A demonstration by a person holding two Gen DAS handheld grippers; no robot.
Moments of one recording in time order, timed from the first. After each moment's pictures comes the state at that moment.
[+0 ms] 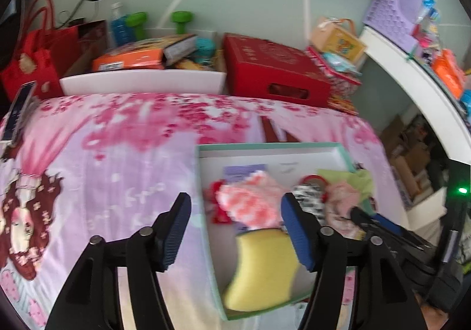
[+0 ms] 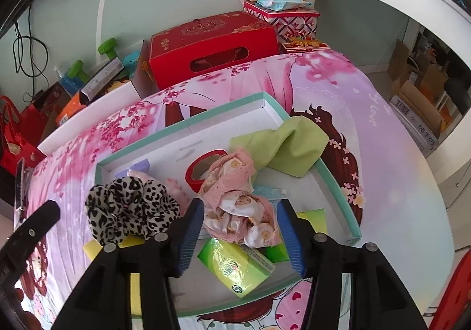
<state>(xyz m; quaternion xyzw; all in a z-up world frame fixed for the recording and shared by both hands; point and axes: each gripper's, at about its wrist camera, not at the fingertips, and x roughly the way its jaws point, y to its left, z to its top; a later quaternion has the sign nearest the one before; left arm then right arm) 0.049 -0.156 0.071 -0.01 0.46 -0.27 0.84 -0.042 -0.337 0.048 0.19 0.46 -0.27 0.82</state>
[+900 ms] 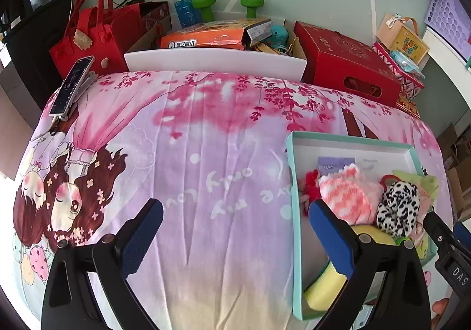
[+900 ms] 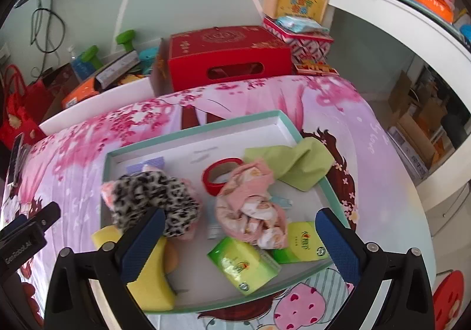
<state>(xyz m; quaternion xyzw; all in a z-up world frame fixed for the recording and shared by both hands) 0.075 -0.105 0.041 0.03 0.49 -0.12 0.86 -0.034 -0.300 0.066 0.11 0.46 -0.26 0.84</state>
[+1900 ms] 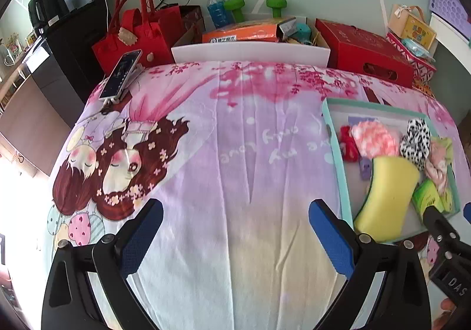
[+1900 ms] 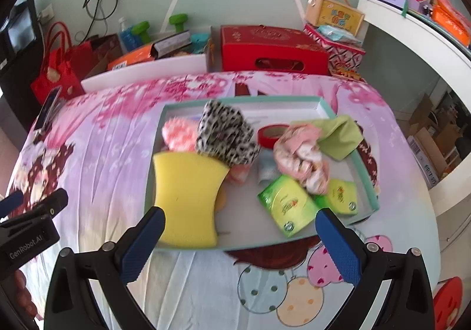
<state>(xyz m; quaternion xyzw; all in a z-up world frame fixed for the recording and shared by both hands) 0.005 -0.049 0.048 0.07 0.48 -0.06 0.88 -0.076 -0.224 0.055 0.07 0.47 -0.19 0.86</state>
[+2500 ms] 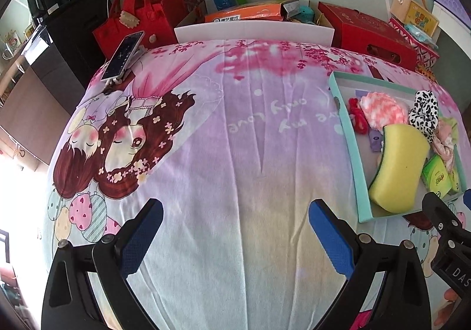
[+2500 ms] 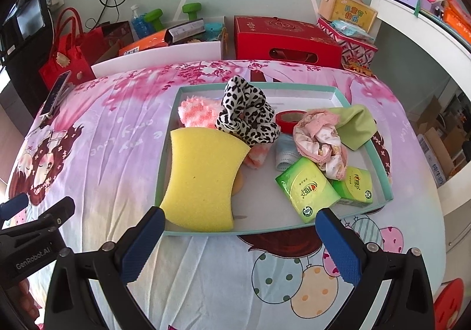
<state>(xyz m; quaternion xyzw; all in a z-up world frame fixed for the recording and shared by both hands) -0.011 -0.035 0.030 0.08 0.50 -0.06 0.86 -0.078 -0.210 0.045 0.06 0.48 -0.17 0.86</state>
